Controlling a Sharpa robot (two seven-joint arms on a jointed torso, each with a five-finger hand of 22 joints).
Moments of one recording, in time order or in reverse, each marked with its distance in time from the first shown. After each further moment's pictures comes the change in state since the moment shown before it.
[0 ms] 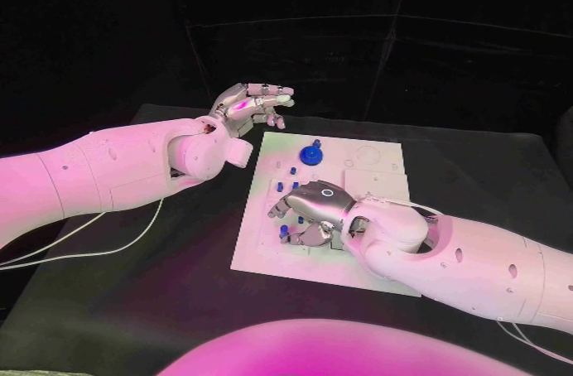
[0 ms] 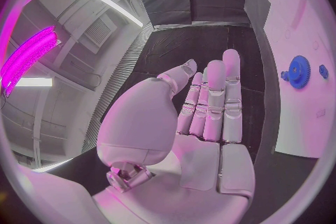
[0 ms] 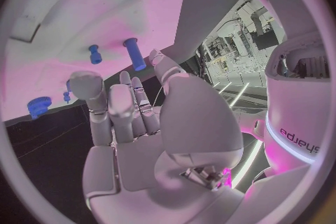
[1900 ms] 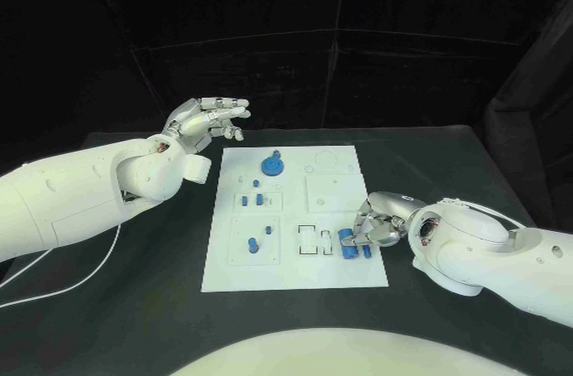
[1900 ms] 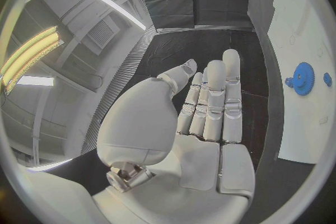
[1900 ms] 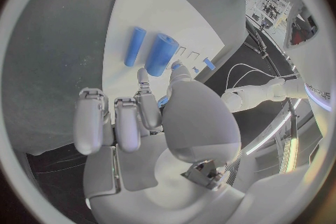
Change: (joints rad) left arm -0.001 -0.030 -0.004 0.000 0.000 0.024 -0.003; left_hand 0.000 0.000 -0.003 -0.003 0.000 0.000 0.000 0.000 0.000 0.000 0.000 0.000 0.001 0.000 0.000 0.000 -0.001 0.000 0.000 0.000 0.000 -0.001; right arm -0.003 -0.440 0.005 0.239 0.292 0.060 -0.488; right_hand -0.105 0.074 -0.389 0.279 0.117 0.106 -0.084 0.244 0.110 0.485 -0.109 1.141 1.202 0.025 -0.076 0.273 0.379 -0.048 0.154 -0.075 0.305 0.464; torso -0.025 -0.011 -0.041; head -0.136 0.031
